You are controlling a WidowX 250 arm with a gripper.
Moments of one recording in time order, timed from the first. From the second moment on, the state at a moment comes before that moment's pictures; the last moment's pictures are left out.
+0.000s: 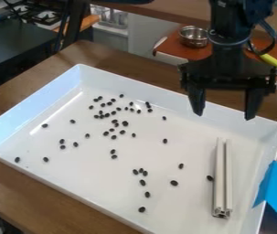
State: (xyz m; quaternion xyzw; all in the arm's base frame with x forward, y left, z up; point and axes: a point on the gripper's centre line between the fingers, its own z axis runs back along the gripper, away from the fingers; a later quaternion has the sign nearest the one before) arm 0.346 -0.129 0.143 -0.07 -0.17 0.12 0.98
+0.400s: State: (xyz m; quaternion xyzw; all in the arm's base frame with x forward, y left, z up) arm 0.343 -0.124 0.128 -0.03 -0.15 0.15 0.98
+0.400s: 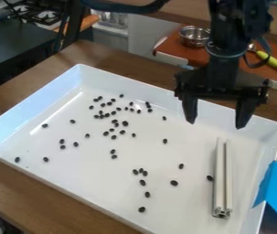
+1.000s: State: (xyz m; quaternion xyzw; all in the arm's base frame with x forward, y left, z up) arm 0.326 -0.125 0.095 0.02 -0.12 0.17 0.98
